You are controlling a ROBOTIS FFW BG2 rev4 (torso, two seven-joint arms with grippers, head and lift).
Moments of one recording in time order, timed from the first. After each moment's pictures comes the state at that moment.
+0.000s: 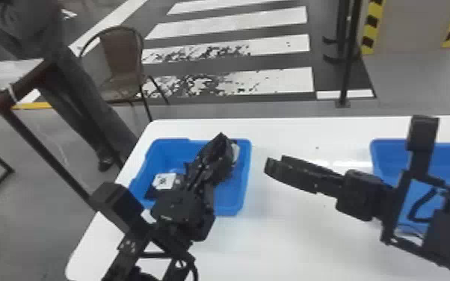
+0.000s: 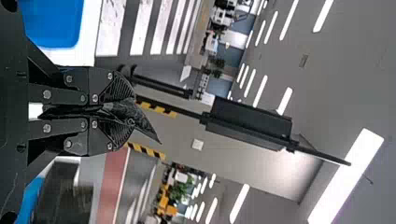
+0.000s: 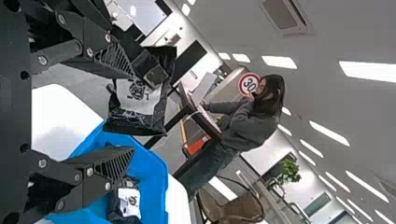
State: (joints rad) left arm 0.60 0.12 -0.02 -2.33 0.36 0.10 -0.12; right arm 0.00 -0.24 0.23 -1.95 -0.91 0.79 0.52
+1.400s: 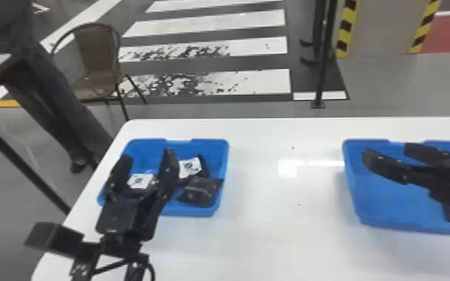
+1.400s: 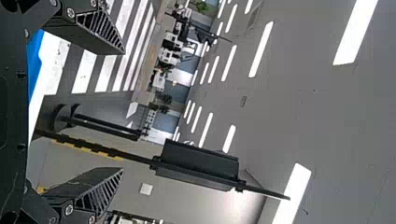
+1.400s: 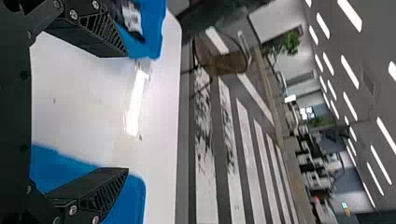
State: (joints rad) left arm 0.53 0.09 0.05 -2.00 0.44 -0.36 -0.15; right arm 0.14 -0.21 -0.16 -2.29 -0.44 1.05 0.38
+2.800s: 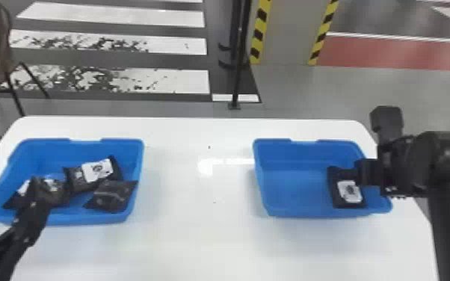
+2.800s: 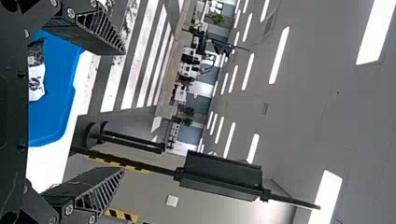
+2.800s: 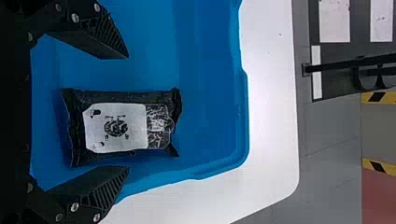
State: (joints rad) left arm 0.76 0.04 0.16 -2.23 0.40 -0.23 -0.17; right arm -0.28 -0.22 -0.16 -1.84 -0.08 1.57 0.04
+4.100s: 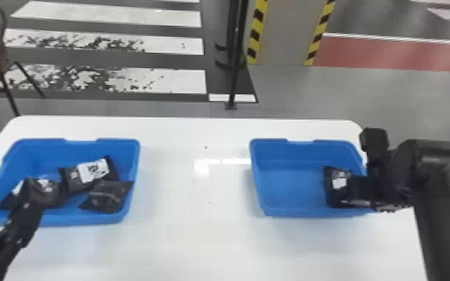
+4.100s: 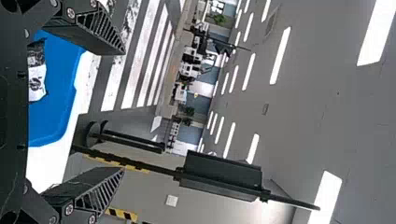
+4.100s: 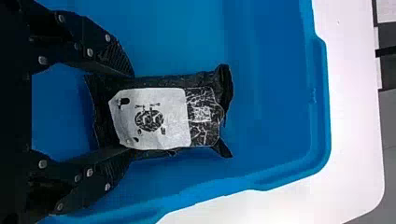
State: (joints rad) left arm 0.76 0.04 0.17 -2.22 0.41 -0.22 -0.18; right arm -0.31 -0.22 -0.17 -1.64 -0.10 1.57 0.03
